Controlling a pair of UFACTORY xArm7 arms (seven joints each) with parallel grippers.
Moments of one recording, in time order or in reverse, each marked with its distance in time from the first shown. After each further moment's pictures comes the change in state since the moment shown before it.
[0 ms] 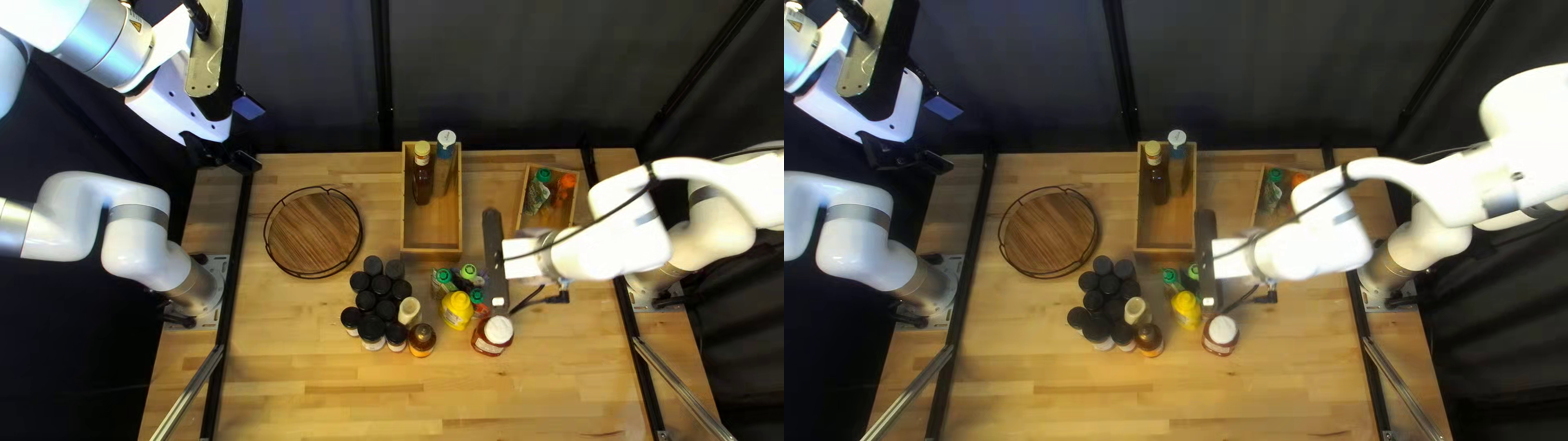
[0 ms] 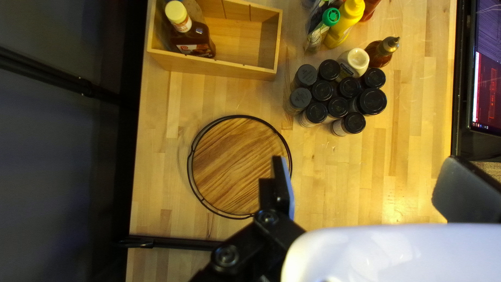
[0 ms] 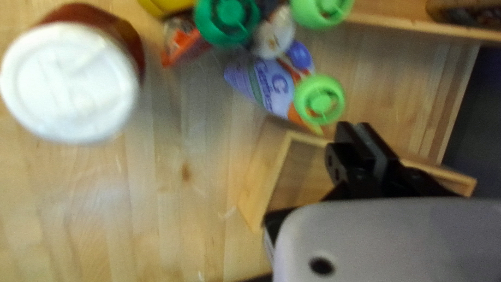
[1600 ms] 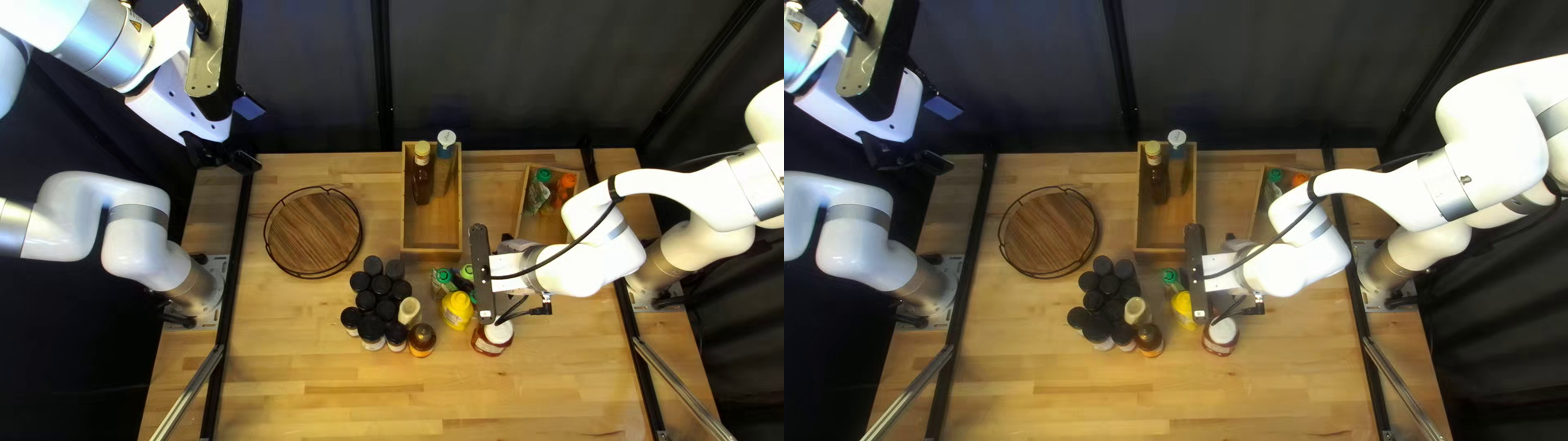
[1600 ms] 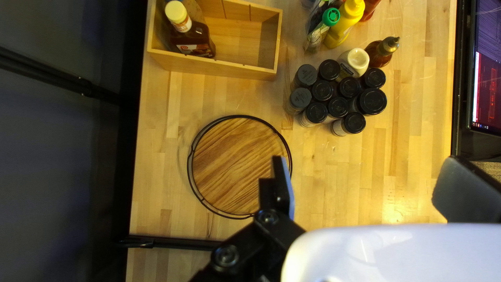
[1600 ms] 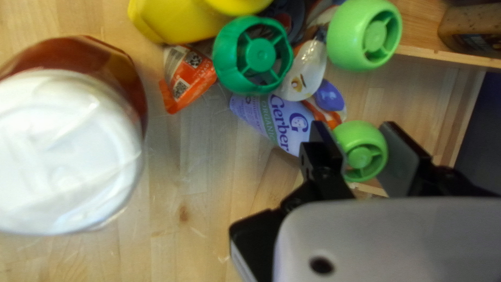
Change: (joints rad) left arm 0.000 0.000 0.000 0.000 0.000 0.000 0.000; right arm -0.083 -0.174 0.146 -0.055 -0.272 -0.238 0.246
